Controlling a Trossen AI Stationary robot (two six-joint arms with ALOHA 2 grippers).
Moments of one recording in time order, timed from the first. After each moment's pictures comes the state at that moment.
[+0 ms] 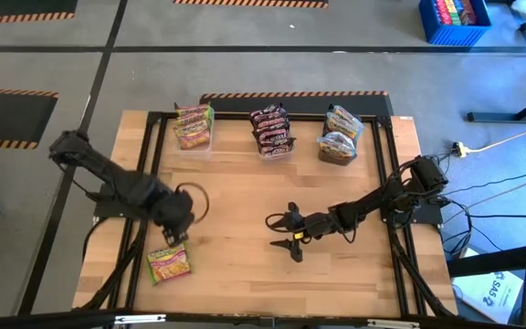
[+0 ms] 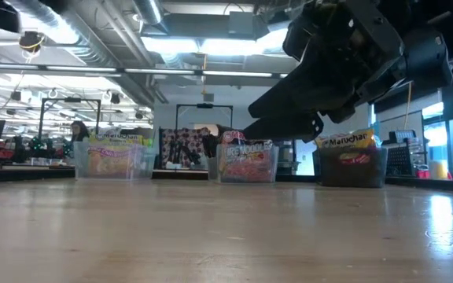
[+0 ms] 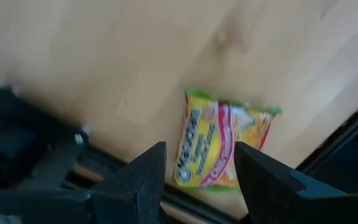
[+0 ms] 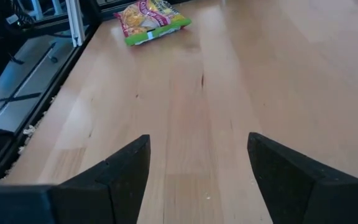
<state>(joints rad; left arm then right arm) -0.49 1.22 1.11 -1.32 0.08 -1.15 0.34 1.81 0.69 0.71 0.18 0.34</state>
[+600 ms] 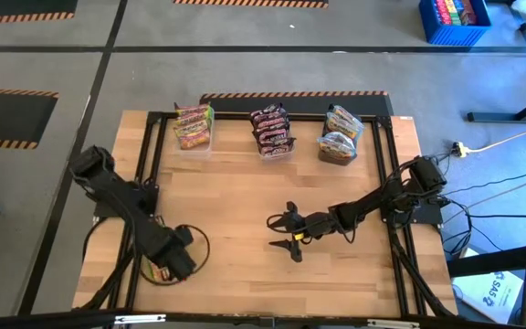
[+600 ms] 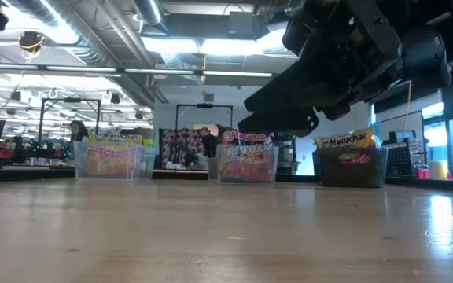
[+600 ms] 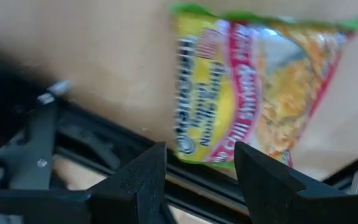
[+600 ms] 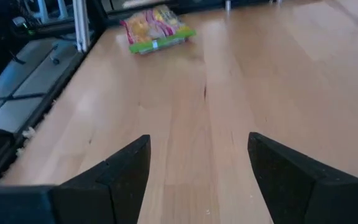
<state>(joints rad) -0.77 1.57 1.11 -1.27 0.18 -1.26 0.34 1.82 0.69 0.76 0.18 0.28</state>
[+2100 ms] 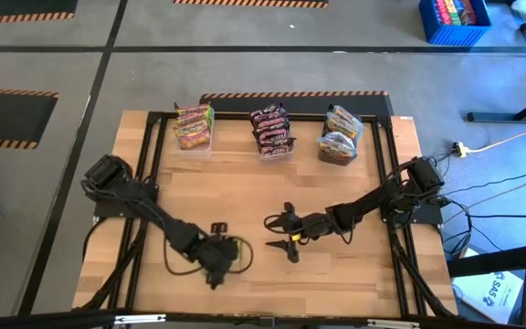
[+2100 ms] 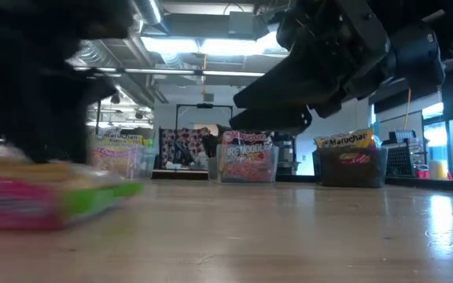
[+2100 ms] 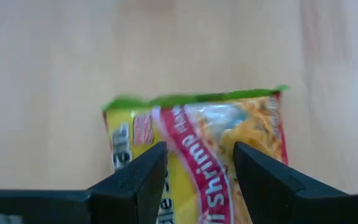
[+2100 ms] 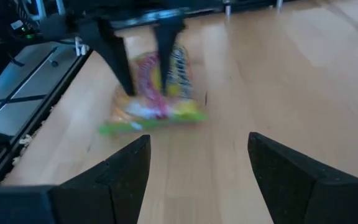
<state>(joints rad) -0.60 1.74 1.01 -0.40 -0.28 -0.55 0.34 1.84 0.73 0.75 0.19 0.28</state>
